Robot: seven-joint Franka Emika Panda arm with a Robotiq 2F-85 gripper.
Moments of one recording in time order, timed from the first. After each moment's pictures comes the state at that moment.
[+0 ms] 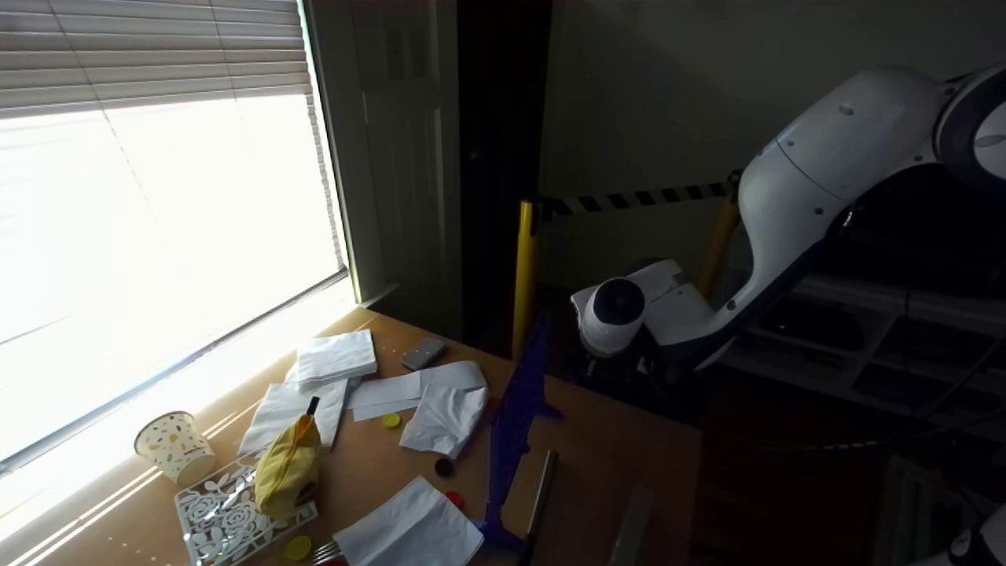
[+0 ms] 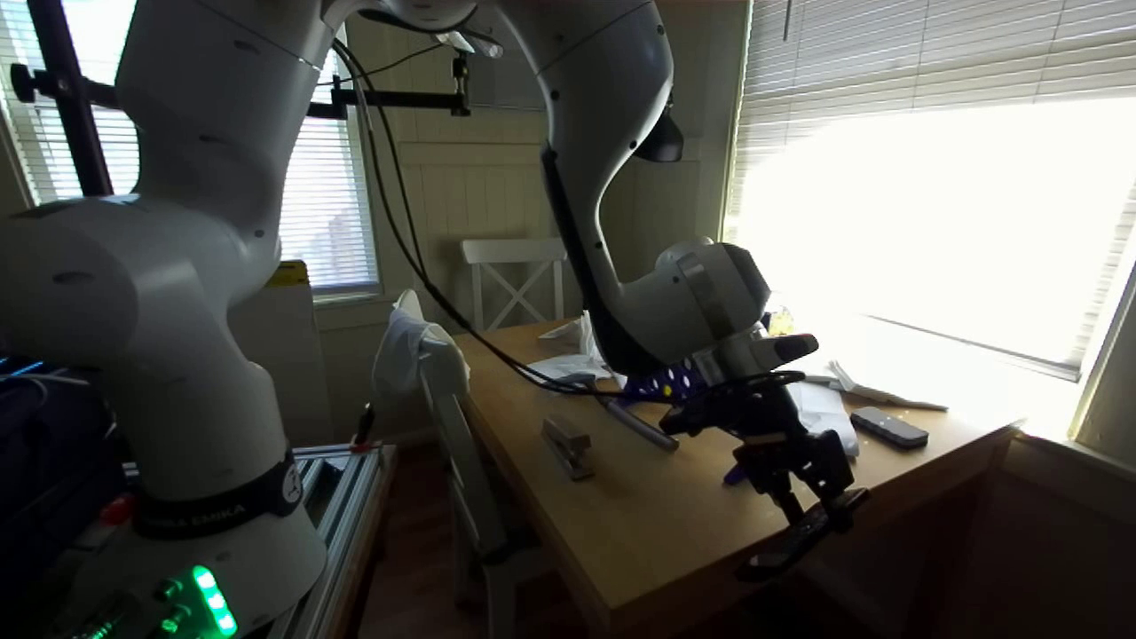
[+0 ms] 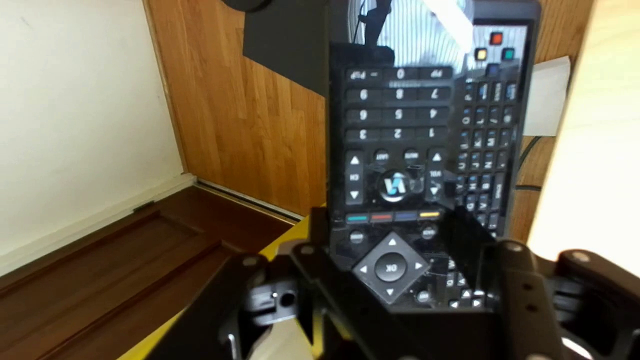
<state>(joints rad) -0.02 0.49 0.04 -2.12 -1.36 2.55 0.92</state>
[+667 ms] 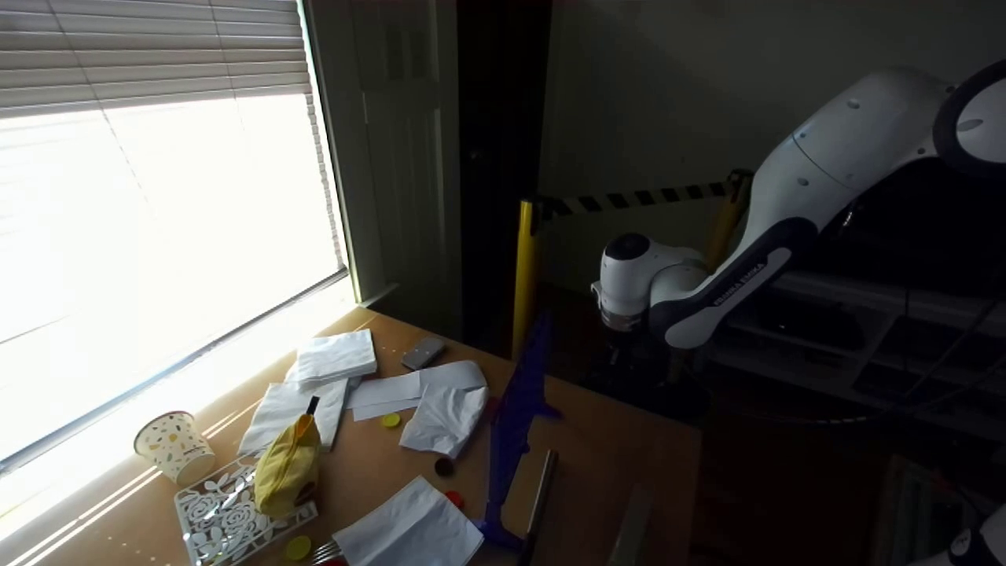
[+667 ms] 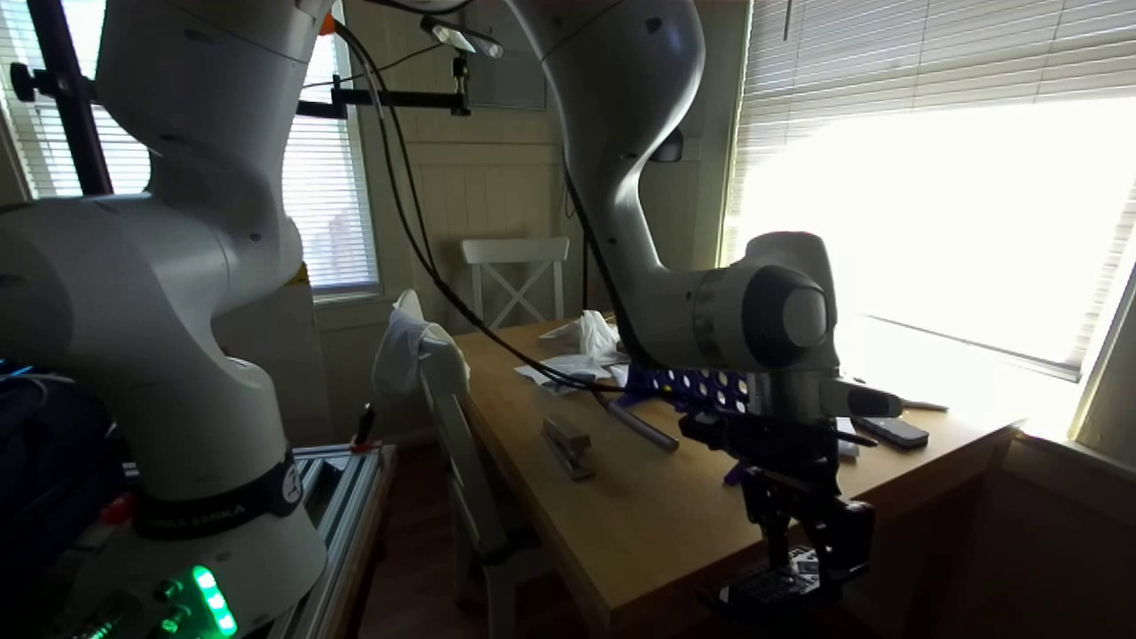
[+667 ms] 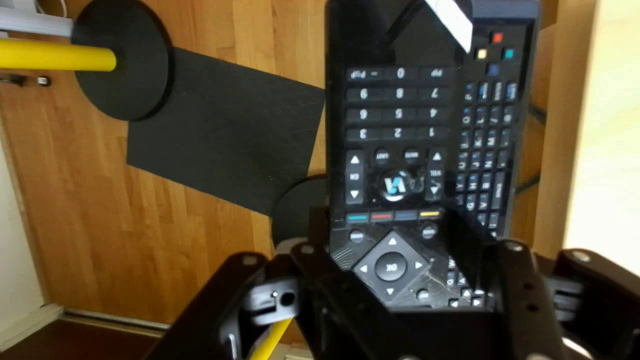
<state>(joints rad) -0.28 0.50 0.17 -2.12 -0.76 2.55 0.28</state>
